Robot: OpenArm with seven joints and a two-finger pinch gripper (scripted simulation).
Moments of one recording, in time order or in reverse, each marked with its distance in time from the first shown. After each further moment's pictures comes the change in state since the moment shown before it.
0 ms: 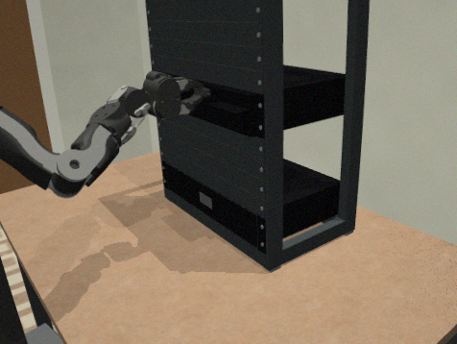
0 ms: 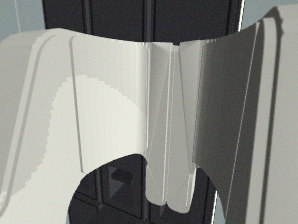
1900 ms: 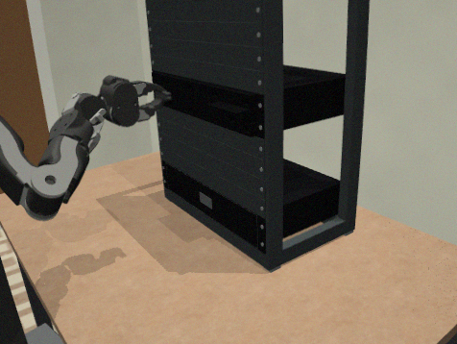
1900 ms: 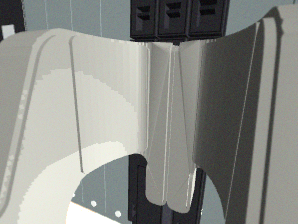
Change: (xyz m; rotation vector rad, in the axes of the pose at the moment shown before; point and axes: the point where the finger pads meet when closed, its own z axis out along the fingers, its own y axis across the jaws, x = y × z) arm 0.004 0.004 -0.094 -0.021 0.023 -0.013
